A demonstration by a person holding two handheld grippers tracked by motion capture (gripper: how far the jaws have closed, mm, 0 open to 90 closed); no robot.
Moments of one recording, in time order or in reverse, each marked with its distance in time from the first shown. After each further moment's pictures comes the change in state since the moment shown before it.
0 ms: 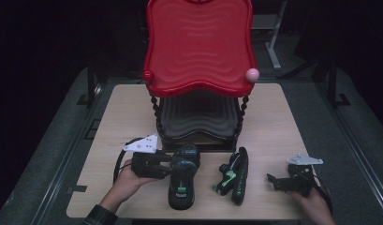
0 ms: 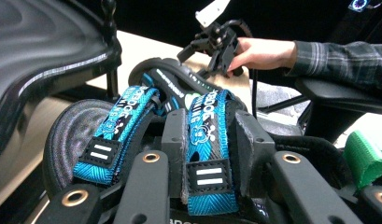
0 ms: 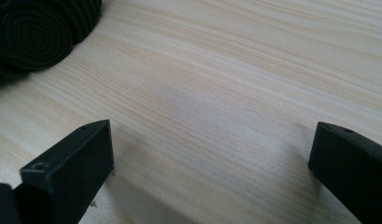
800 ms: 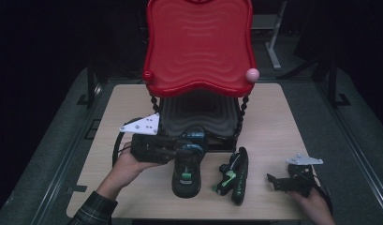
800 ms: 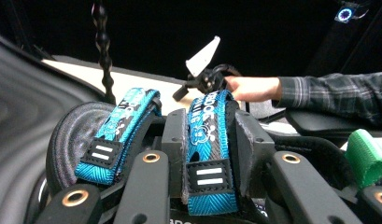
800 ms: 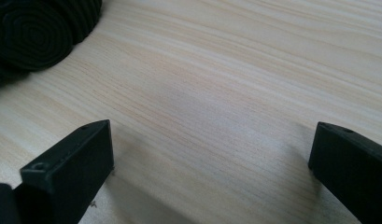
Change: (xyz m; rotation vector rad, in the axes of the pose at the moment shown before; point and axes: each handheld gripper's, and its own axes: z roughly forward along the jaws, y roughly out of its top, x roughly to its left) left arm -0.011 0.074 -0.012 -0.036 -0.011 0.082; right arm 0.000 0.000 0.000 0.000 0.001 0.000
